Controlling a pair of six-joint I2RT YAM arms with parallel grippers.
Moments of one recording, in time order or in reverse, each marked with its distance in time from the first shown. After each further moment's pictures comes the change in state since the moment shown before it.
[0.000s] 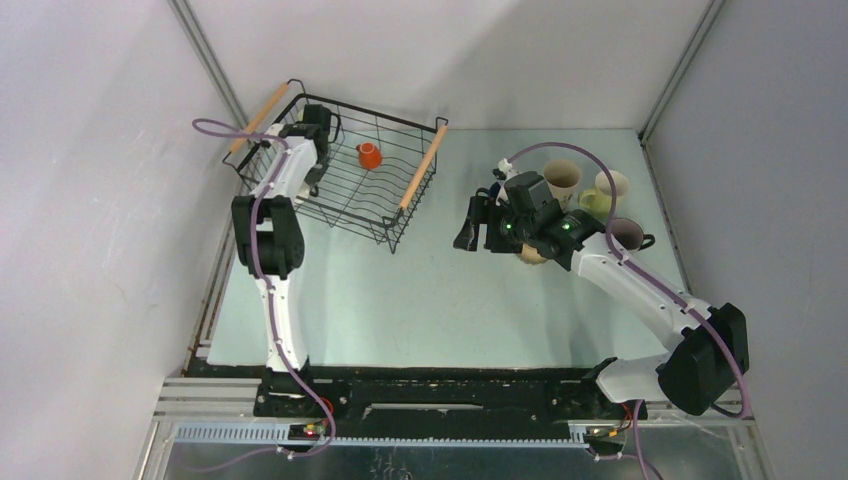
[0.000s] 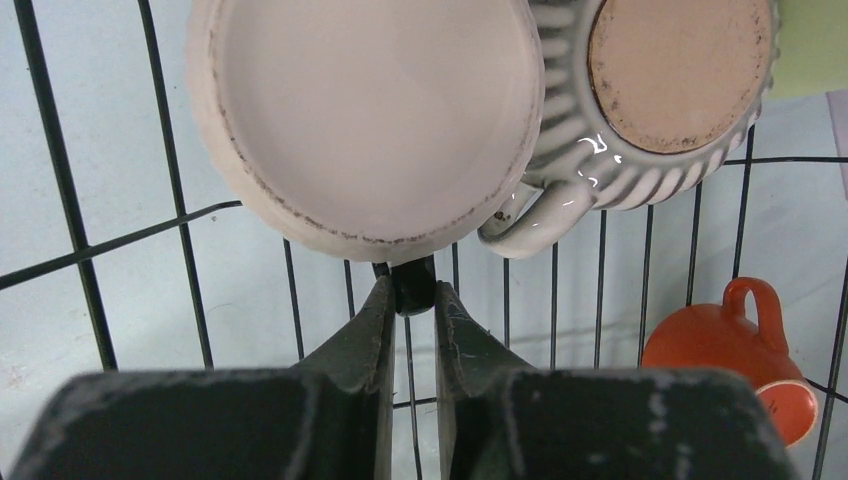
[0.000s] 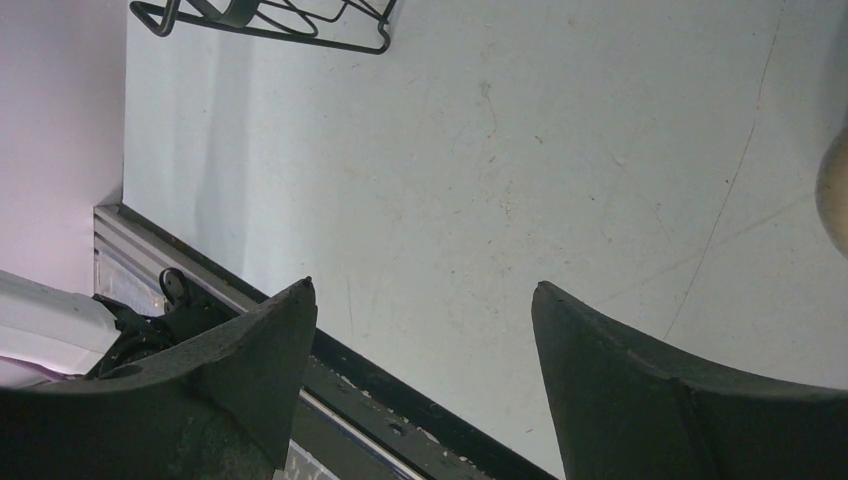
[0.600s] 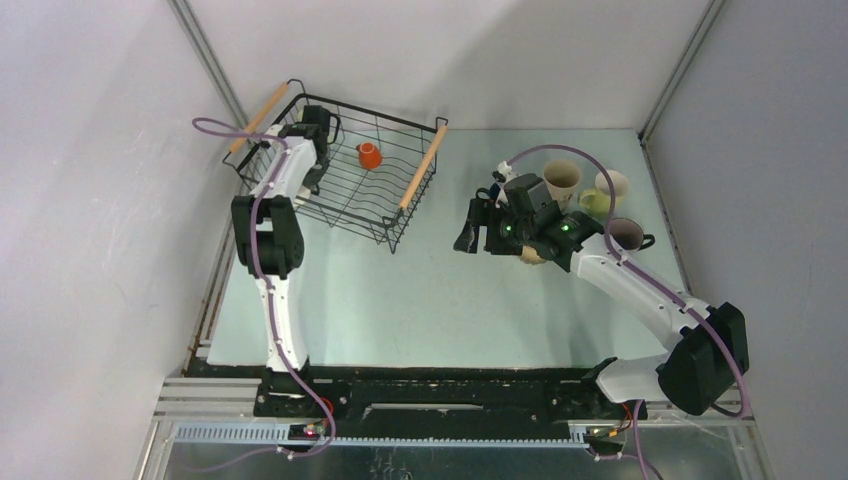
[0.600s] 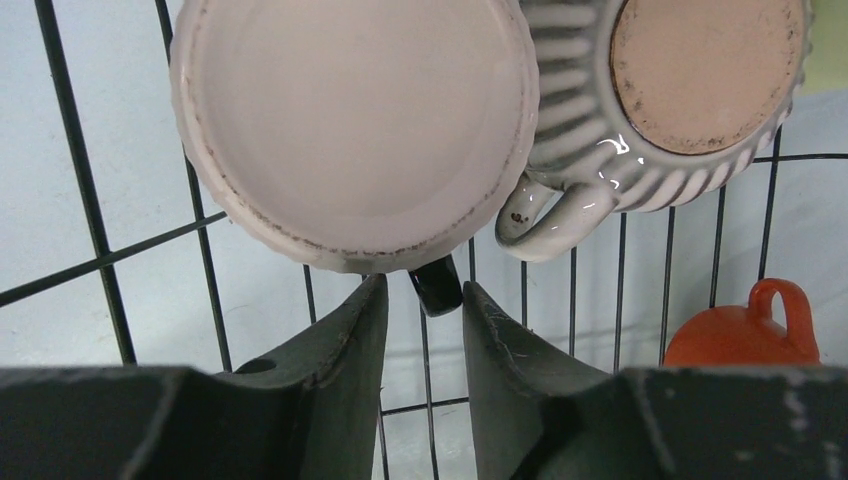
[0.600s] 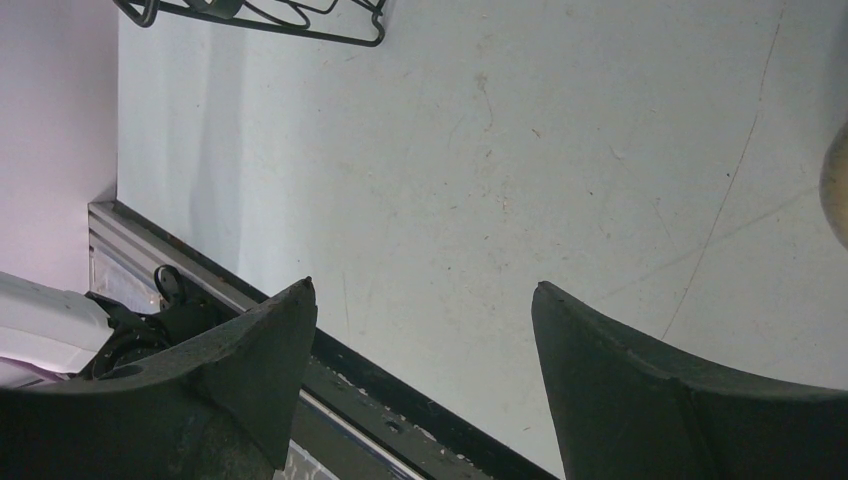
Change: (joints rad) left arm 0.002 0.001 0.000 -0.018 -0.004 0.016; right arm 0.000 0.000 -0.017 0.007 -0.004 0.000
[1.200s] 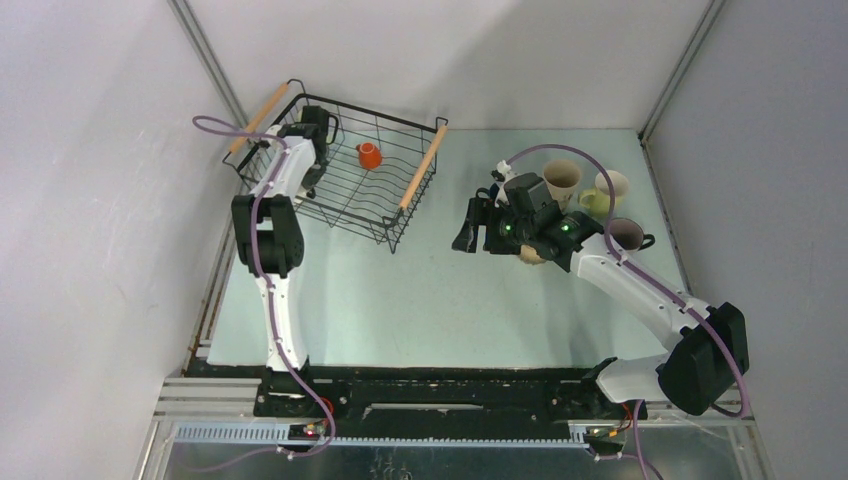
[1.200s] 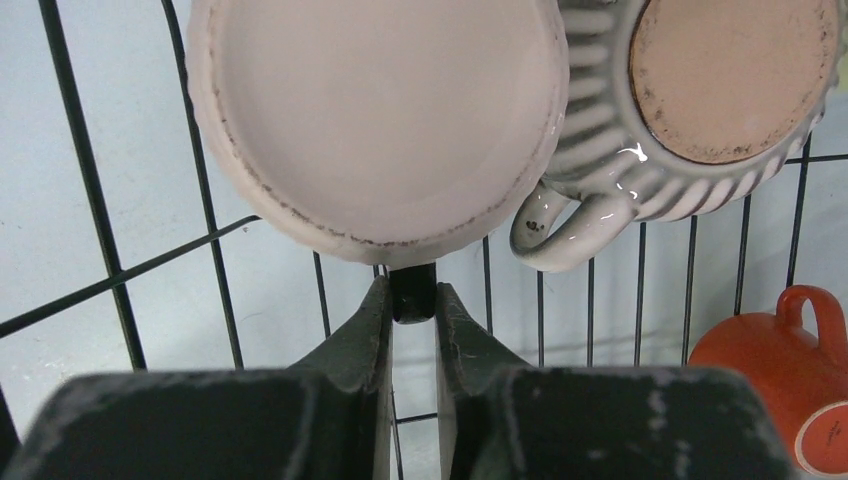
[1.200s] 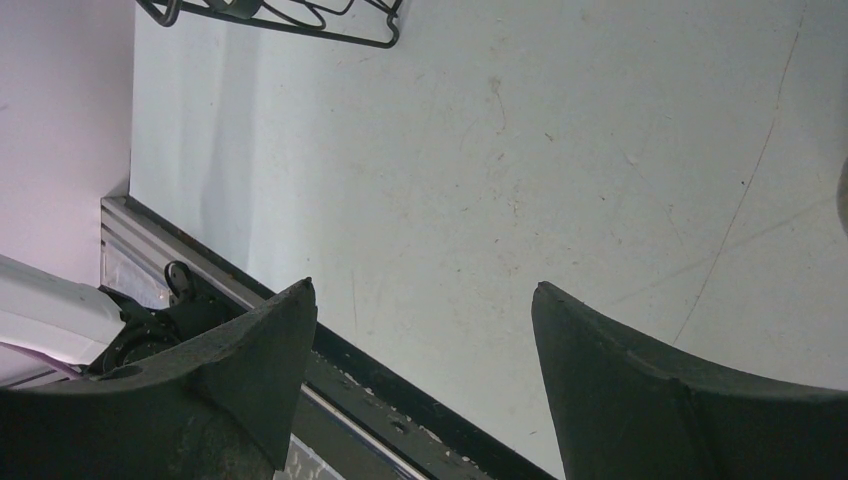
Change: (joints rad) left arm 0.011 0.018 0.017 -0.021 0.000 0.030; right arm 0.000 0.000 0.000 0.015 -0.020 0.000
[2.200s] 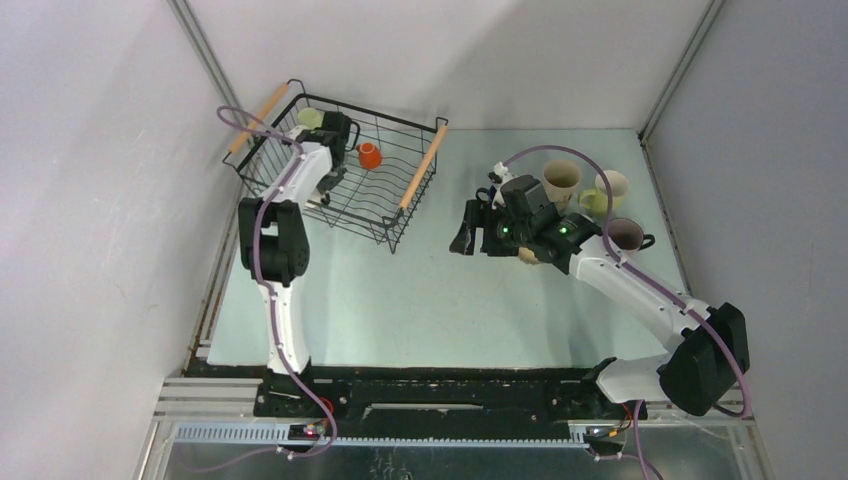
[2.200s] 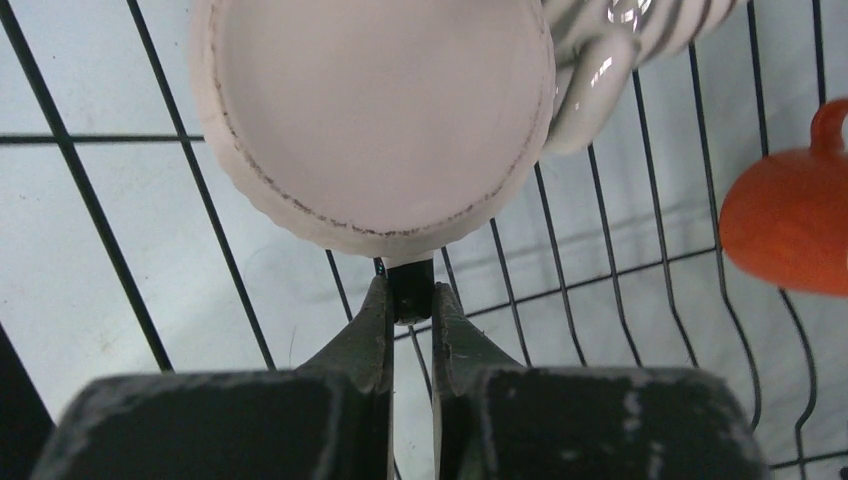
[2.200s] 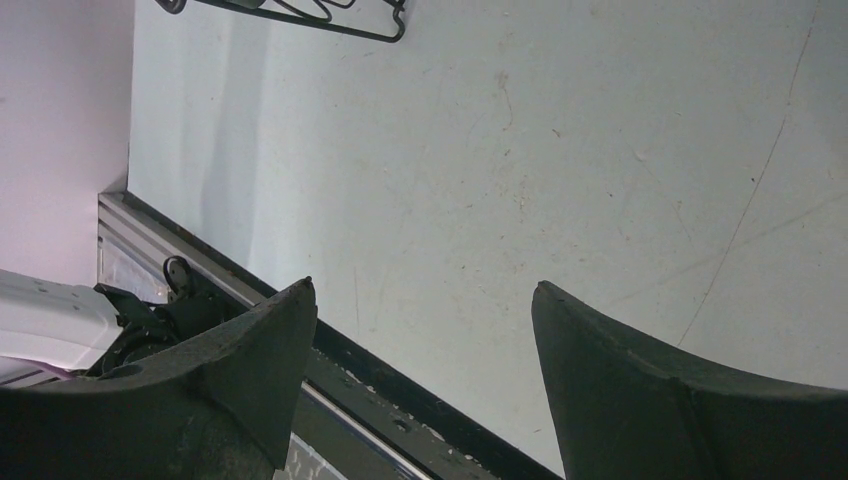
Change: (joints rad) left arm -0.096 -0.087 -0.121 0.047 -0.007 0.122; right arm 0.027 -0.003 0.000 -0.001 0.020 0.008
